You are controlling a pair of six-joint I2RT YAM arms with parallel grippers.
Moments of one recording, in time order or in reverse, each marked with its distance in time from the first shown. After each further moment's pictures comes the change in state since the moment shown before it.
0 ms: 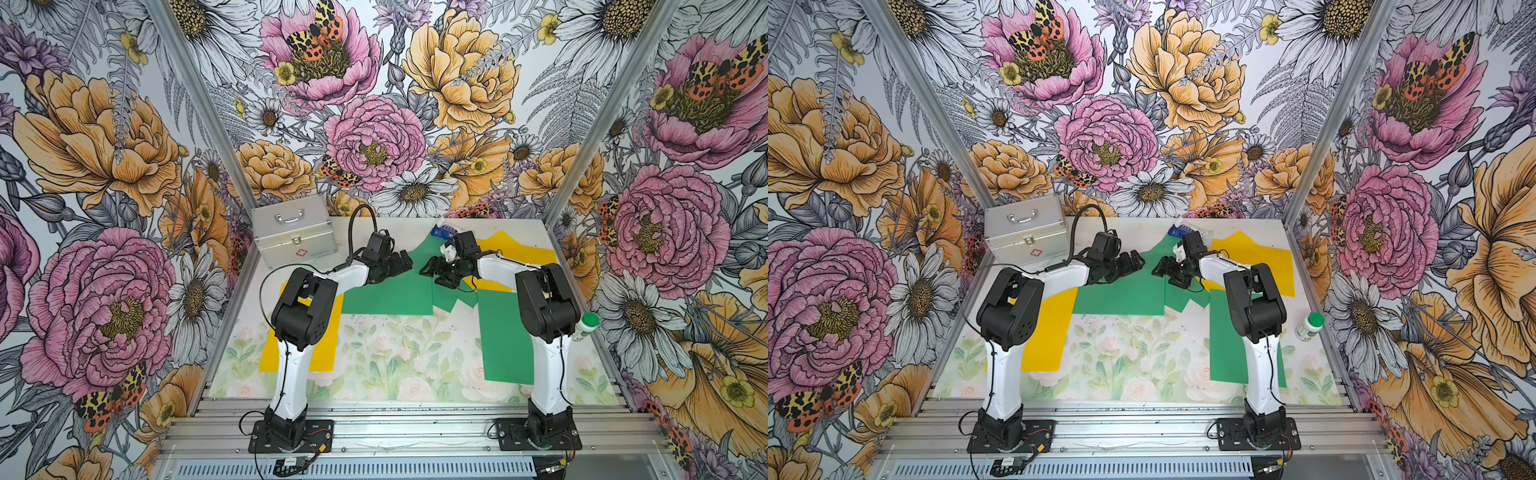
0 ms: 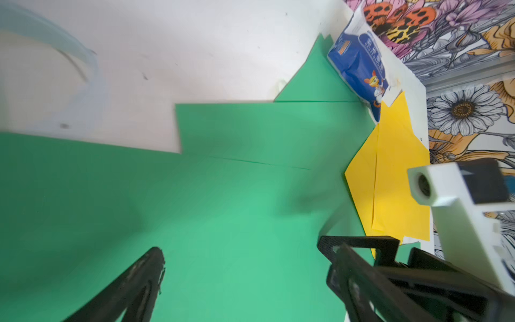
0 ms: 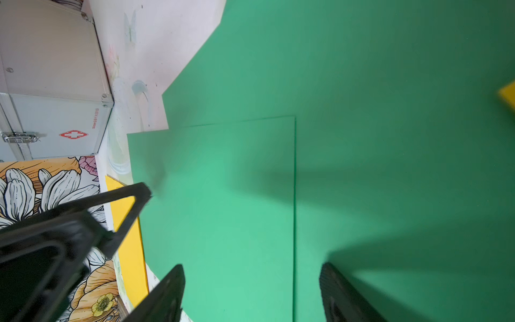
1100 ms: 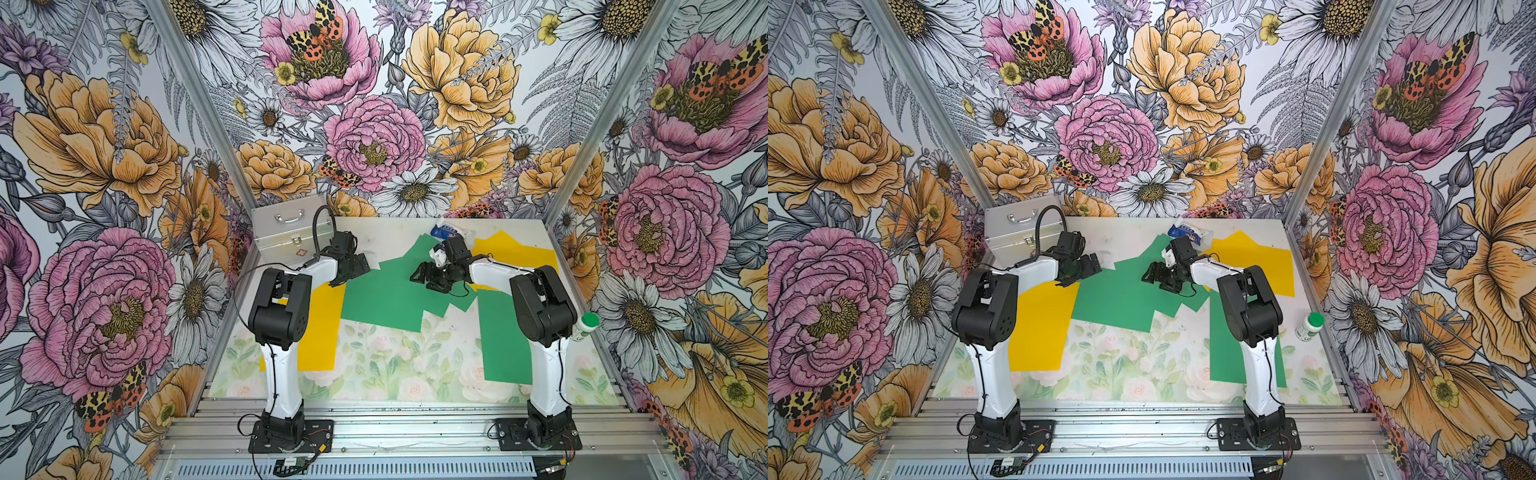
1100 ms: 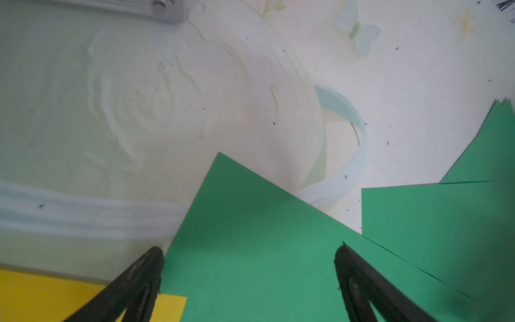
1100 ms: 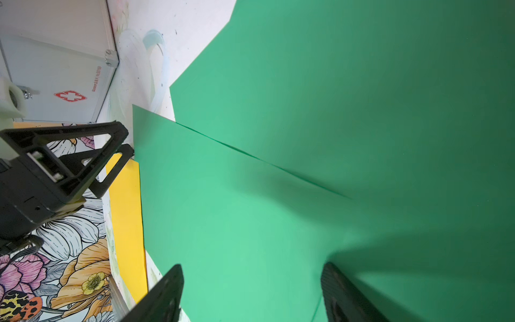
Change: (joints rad) left arm 0.201 0.009 -0.086 -0.101 -0.140 0.099; right arm 0.086 -0.018 -0.034 0.027 -0.005 -0.014
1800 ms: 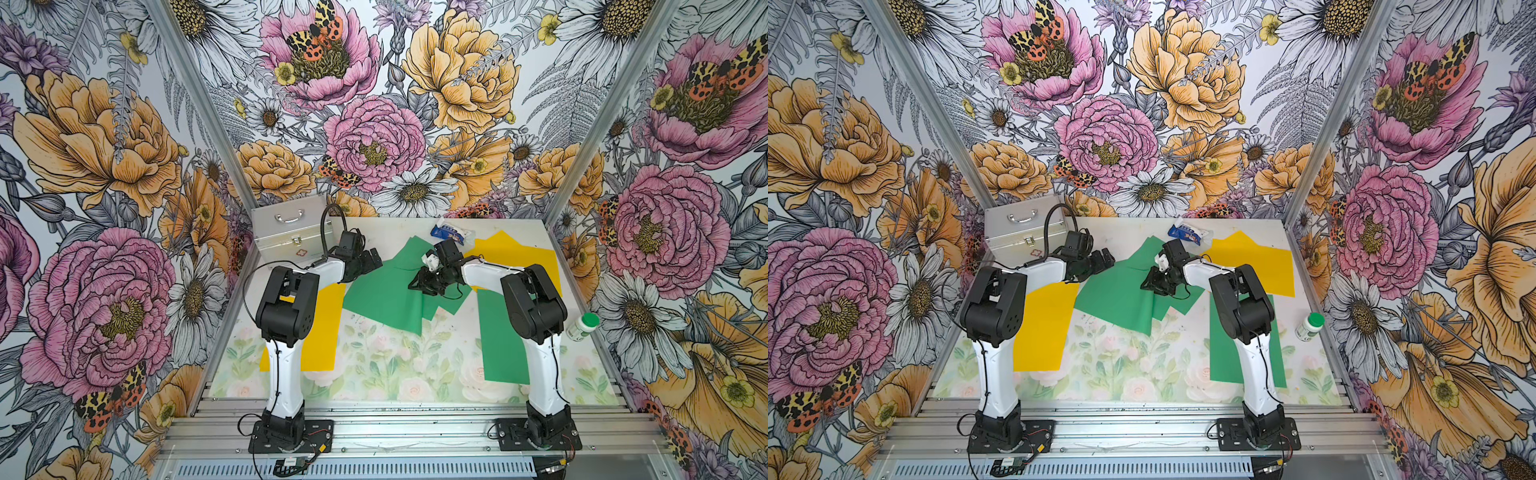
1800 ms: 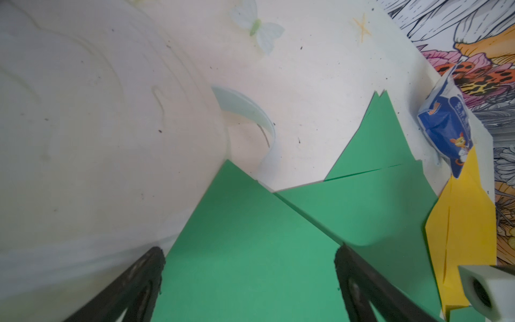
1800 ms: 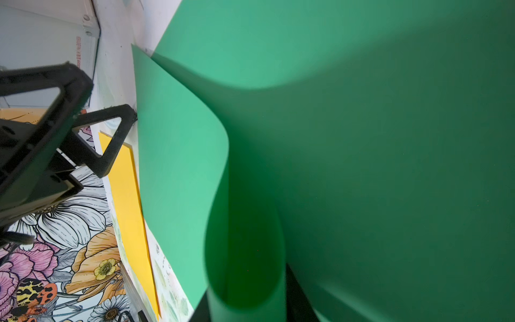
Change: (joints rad) left arm -0.045 0.046 0.019 0.150 0.148 -0.053; right arm 0.026 0.053 0.044 -0.045 -0.045 0.034
